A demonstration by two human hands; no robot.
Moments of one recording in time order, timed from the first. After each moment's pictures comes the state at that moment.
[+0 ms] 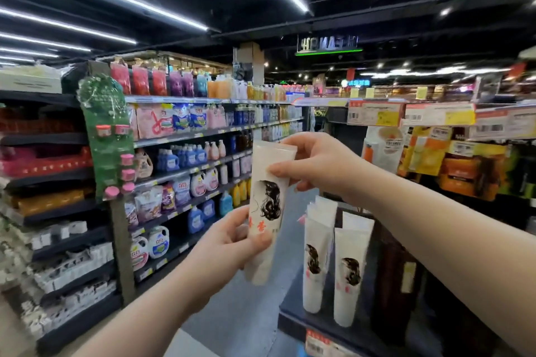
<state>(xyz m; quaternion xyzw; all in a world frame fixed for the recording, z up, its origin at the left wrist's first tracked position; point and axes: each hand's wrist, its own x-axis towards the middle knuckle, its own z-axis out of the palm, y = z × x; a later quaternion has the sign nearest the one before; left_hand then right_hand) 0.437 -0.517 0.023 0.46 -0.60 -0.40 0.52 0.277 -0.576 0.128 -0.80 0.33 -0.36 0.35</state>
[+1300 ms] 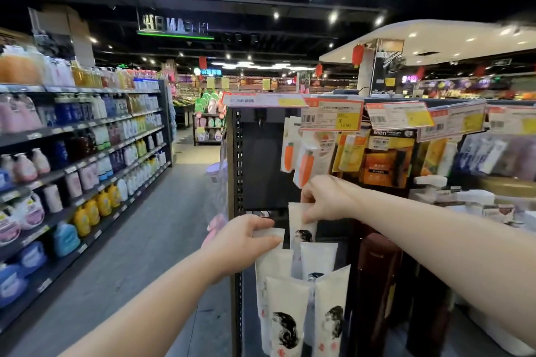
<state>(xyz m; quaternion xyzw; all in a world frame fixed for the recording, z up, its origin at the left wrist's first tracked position) 0.387 -0.745 0.018 0.42 -0.82 -0.32 0.23 0.195 -0.719 0.081 -0.70 0.72 -0.05 0.00</state>
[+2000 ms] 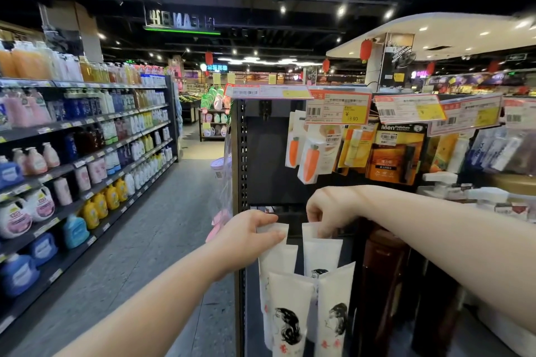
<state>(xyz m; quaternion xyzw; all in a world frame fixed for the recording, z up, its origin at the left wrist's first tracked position) 0.385 -0.743 0.017 0.40 -0.82 -0.34 0.25 0.194 -0.724 0.075 -0.69 0.70 0.09 0.13</state>
